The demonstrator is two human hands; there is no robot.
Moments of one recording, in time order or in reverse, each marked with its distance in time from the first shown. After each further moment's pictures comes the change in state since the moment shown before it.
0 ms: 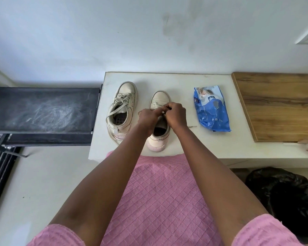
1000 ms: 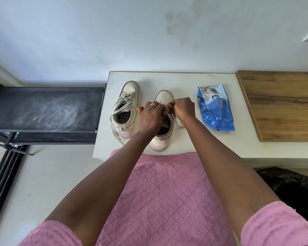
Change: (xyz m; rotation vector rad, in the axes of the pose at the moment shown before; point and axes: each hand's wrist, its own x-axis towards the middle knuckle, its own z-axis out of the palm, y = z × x) left_hand -0.007 -0.014 -0.012 1.011 0.184 0.811; right_hand 0.022 0.003 -0.008 0.155 0.005 0.176
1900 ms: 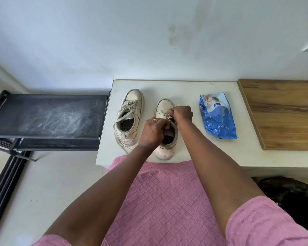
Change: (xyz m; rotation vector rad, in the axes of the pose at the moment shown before) left_hand -0.015 -0.008 0.005 -0.250 0.084 0.136; right_hand 0.017 -0.006 0.010 0.123 -0.082 0.162
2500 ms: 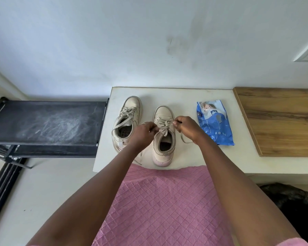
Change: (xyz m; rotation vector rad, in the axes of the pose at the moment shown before) left_hand 0.013 -0.018 -0.019 -0.124 -0.264 -0.411; right_hand -0.014 0.023 -0.037 -0.294 -0.260 -0.332
